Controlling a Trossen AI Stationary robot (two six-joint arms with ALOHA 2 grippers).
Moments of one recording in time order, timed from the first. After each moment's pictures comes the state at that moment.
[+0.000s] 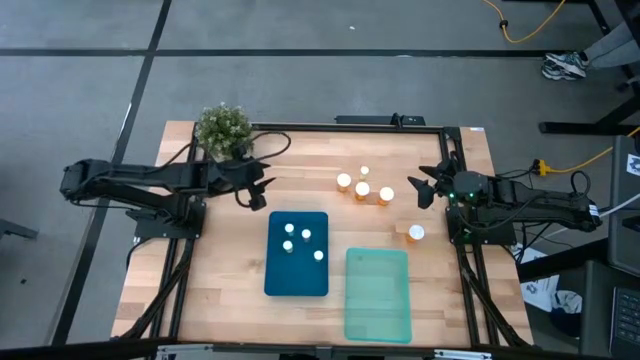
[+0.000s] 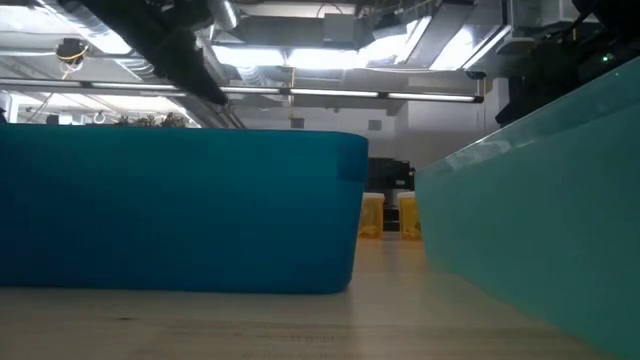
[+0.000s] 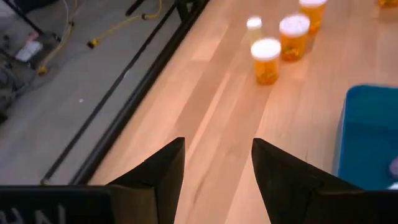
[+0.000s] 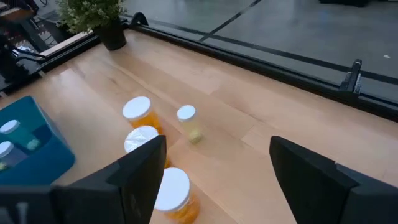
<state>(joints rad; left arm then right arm) 0.09 0.94 0.68 -0.38 -0.46 -0.02 -0.09 0.34 0.37 -0.52 0.53 0.52</state>
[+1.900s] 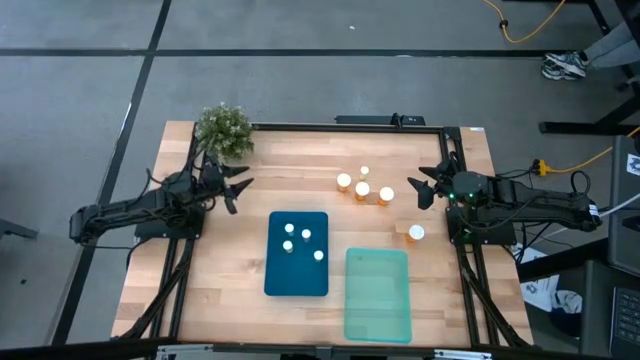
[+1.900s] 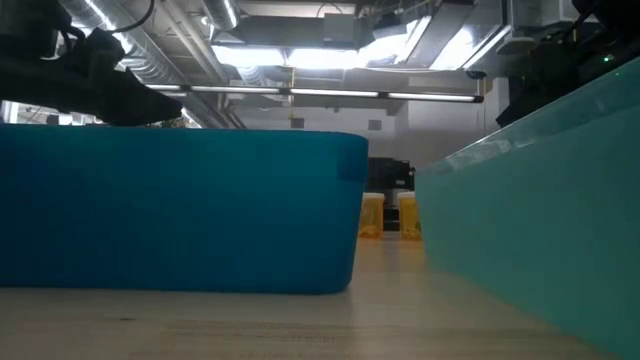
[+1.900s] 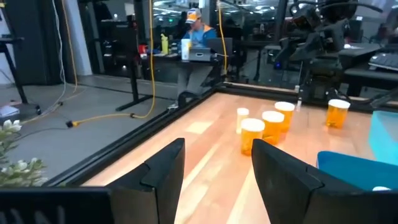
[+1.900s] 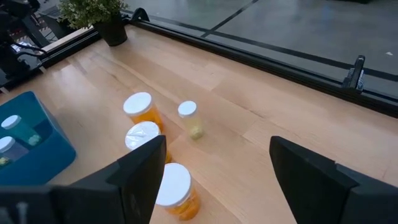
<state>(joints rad) 0.28 0.06 0.02 0.02 -0.20 -0.03 -0.09 0.34 0.37 -0.53 0.52 0.52</state>
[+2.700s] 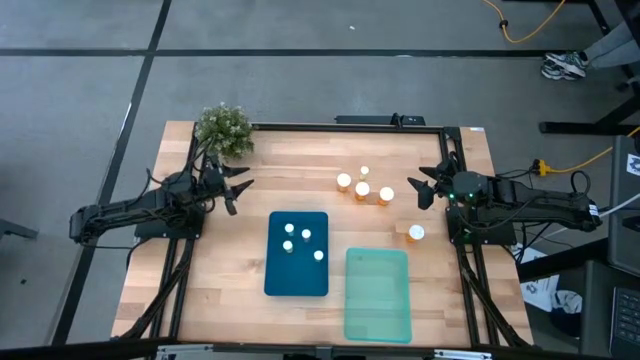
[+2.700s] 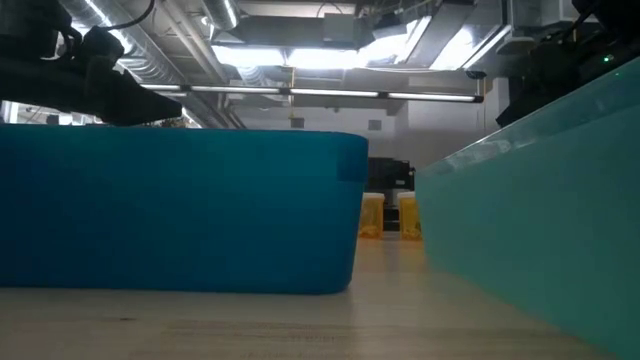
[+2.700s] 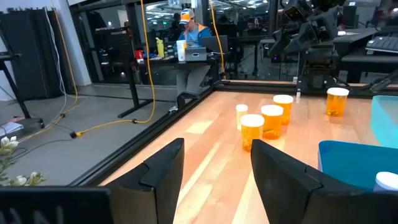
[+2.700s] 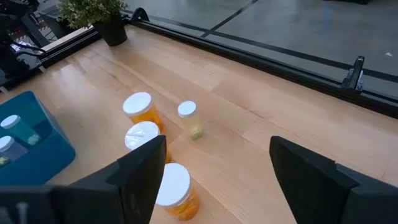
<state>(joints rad) 0.28 0.06 0.02 0.02 -0.18 0.06 -0.09 0.34 0.37 -0.53 0.52 0.52</state>
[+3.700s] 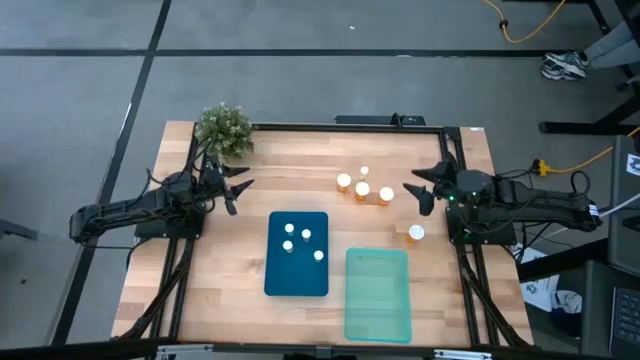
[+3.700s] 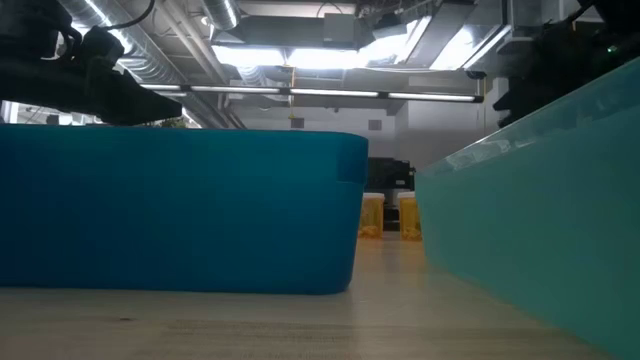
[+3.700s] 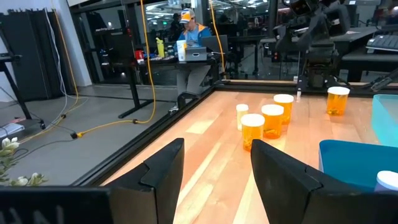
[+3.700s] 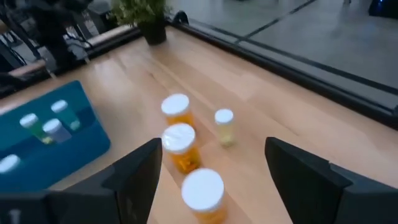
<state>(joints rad) 0.28 0.06 0.02 0.02 -0.18 0.06 -0.09 0.34 0.37 -0.44 0.37 0.39</state>
